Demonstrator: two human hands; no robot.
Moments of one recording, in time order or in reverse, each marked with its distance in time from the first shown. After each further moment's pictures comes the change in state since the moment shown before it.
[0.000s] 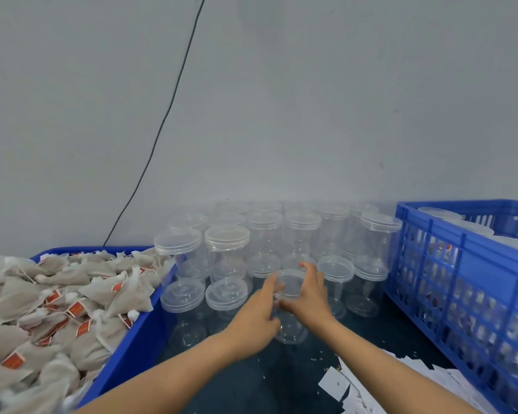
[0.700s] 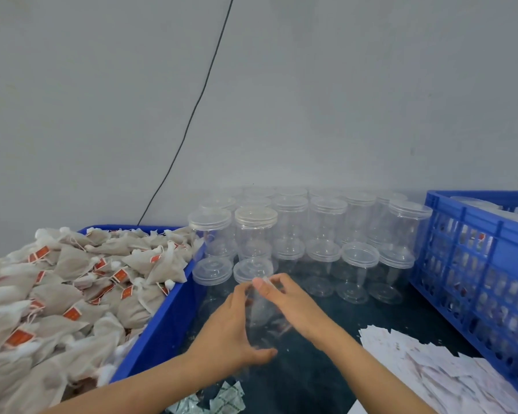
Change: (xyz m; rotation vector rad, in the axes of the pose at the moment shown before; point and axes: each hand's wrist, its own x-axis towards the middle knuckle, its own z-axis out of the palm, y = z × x) left_hand -0.096 -0.037 -0.024 0.056 0.167 -0.022; right_hand -0.081 -0.072 0.012 0.265 -0.469 0.025
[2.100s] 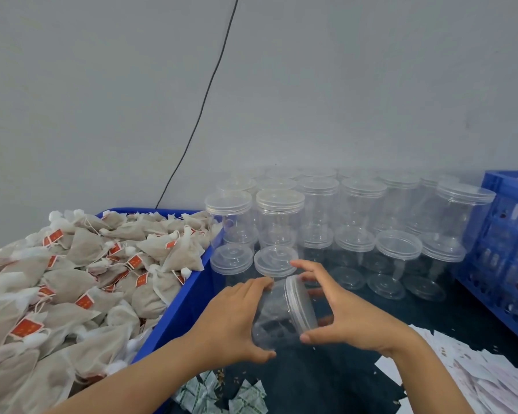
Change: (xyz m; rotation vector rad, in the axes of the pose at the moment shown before) left_hand 0.012 -0.036 -0.015 0.427 -0.026 0.126; right_hand 0.004 0.029 -0.034 -0.205 -0.335 -0.170
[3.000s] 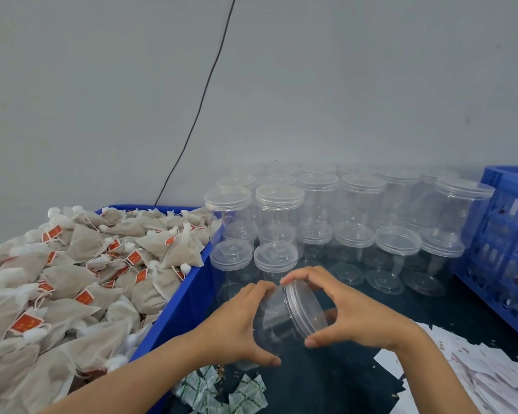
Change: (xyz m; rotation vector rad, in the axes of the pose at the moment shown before) left_hand 0.001 0.002 0.005 -0.302 -0.213 -0.089; right_hand -0.003 0.003 -0.005 -0.026 -0.042 -0.123
